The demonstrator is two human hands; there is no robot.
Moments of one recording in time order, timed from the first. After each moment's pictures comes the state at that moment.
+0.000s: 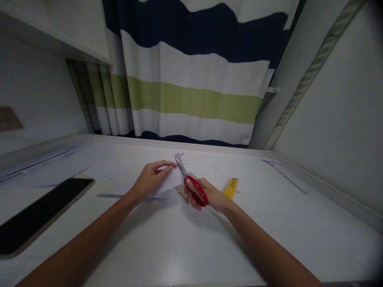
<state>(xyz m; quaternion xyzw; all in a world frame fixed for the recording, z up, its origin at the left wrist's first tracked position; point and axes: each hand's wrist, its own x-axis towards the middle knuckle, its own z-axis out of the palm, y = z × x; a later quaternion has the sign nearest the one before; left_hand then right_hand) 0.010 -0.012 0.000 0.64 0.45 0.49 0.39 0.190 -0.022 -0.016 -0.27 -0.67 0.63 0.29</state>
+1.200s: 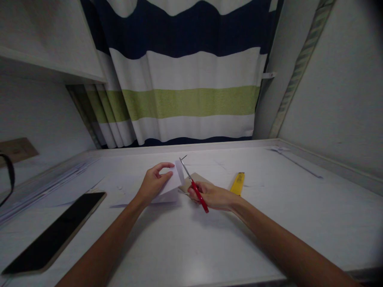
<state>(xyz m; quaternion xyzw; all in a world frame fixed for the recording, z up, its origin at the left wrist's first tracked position) 0.004 -0.007 0.001 0.61 0.50 0.48 0.39 0.187 -0.017 -0.029 -0.28 -0.71 0.58 0.28</state>
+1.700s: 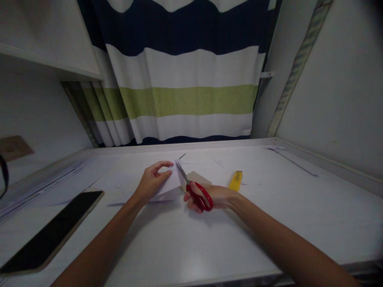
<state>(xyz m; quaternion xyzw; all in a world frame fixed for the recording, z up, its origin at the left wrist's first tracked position) 0.002 -0.004 -0.004 0.64 0.47 0.48 0.38 0.190 -0.020 -0.023 -0.30 -0.58 0.73 0.17</state>
